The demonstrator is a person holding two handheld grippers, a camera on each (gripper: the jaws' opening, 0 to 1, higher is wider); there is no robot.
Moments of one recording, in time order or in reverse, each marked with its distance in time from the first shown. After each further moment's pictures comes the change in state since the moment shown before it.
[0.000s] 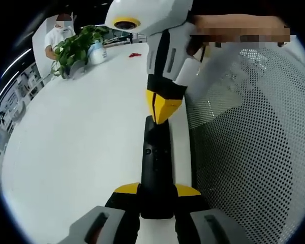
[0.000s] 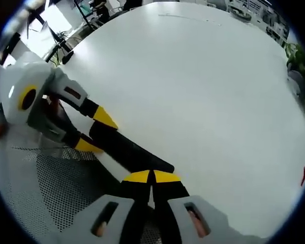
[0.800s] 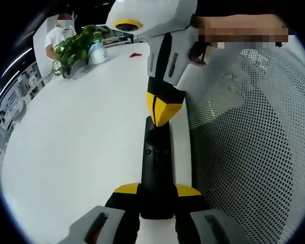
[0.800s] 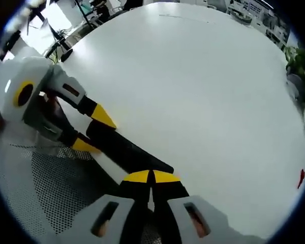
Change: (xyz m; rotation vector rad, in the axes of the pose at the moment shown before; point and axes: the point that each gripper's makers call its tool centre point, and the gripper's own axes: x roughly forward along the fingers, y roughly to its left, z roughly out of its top) left arm 0.000 0.000 0.000 -0.002 -0.002 0.004; right arm 0.002 0.003 0.002 -0.045 -0.007 -0.044
